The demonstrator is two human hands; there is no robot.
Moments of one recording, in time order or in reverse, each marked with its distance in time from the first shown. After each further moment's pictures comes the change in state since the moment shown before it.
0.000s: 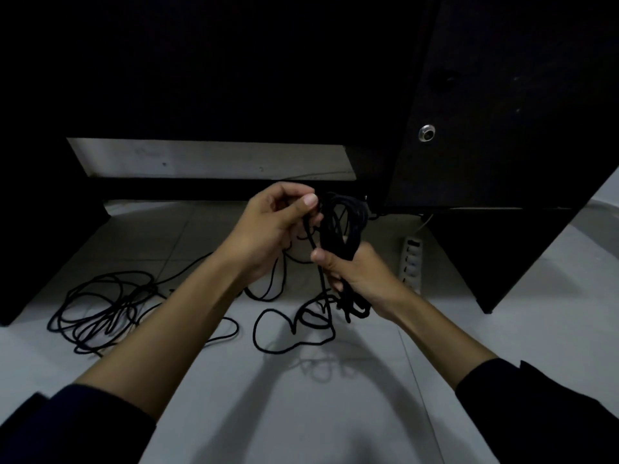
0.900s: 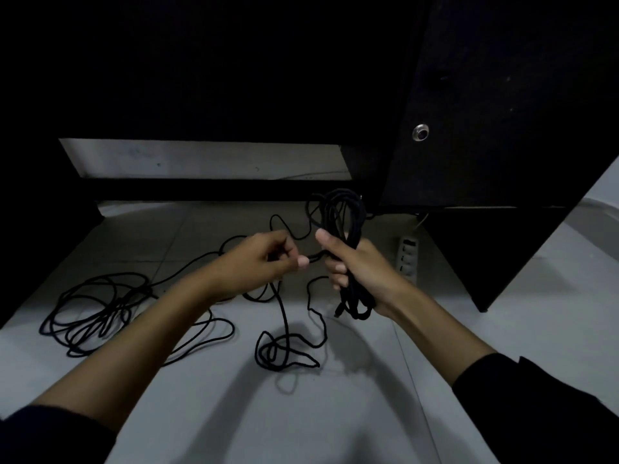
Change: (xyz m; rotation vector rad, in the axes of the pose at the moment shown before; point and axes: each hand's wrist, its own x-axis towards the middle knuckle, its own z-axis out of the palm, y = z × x) left_hand -0.014 -0.019 -0.035 0.872 -0.292 -0.073; right_hand -0.002 -0.011 -0.005 0.129 0.028 0.217
